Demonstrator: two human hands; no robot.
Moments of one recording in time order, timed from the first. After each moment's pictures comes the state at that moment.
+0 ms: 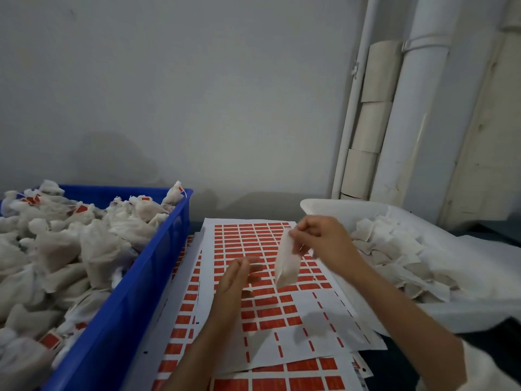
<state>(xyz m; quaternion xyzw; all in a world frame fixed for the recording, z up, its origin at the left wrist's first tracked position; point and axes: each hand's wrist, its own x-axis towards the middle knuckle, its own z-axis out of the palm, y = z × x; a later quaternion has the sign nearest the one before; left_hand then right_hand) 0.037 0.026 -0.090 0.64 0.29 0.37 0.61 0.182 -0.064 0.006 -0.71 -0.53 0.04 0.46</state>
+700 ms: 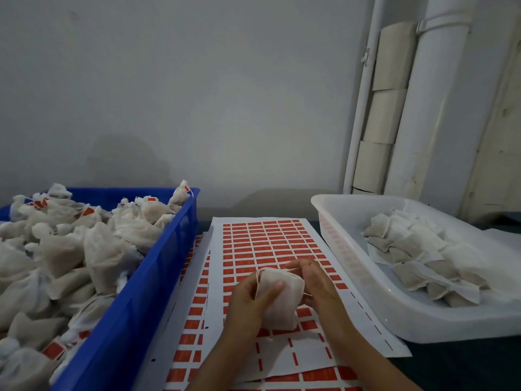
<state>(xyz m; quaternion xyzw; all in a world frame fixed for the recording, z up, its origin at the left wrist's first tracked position) 0.044 0.016 -0.100 0.66 0.31 0.39 0.56 0.156 -0.062 -0.088 -0.66 -0.45 0.27 0.54</state>
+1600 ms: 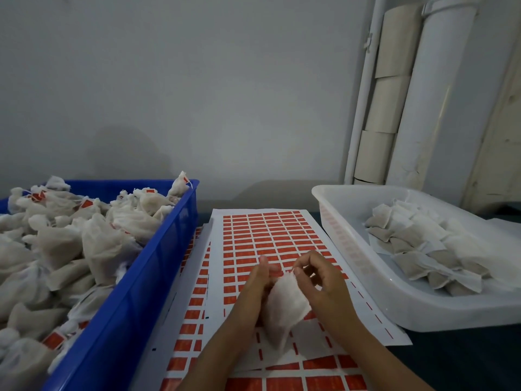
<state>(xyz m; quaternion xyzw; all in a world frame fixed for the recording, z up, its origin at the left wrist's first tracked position) 0.037 0.020 -0.089 0.58 0.27 0.27 0.72 0.150 -0.066 -0.087 -0.65 -0.51 0.01 0.57</state>
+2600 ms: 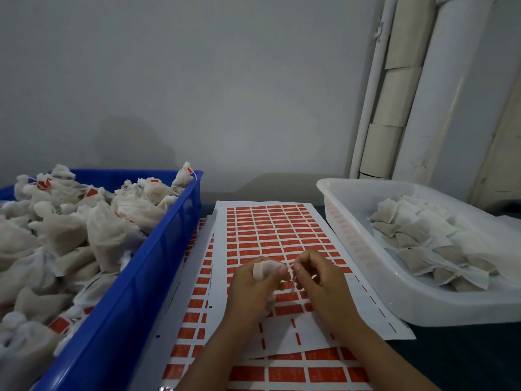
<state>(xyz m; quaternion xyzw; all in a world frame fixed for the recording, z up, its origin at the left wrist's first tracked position) 0.043 0.015 -0.098 0.70 0.31 0.39 0.51 0.150 -0.063 -0.097 -0.68 -0.51 0.03 0.53</state>
